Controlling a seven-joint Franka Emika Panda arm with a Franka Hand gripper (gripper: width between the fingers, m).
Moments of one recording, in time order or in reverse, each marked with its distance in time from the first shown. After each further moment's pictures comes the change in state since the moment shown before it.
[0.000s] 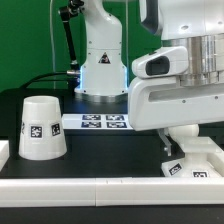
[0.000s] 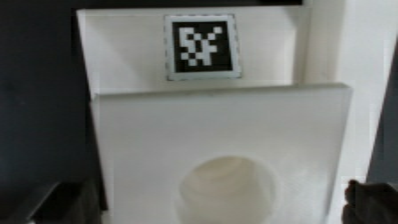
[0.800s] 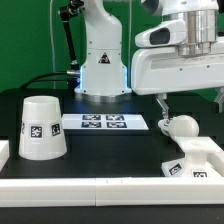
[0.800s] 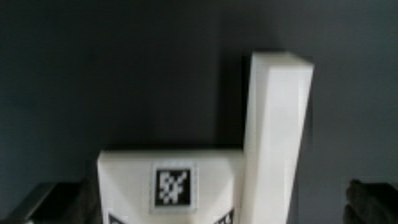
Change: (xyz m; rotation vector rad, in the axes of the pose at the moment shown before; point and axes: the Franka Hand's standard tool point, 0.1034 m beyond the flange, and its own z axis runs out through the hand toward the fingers) arm -0.089 -0.019 -0.036 -0.021 0.002 -0.066
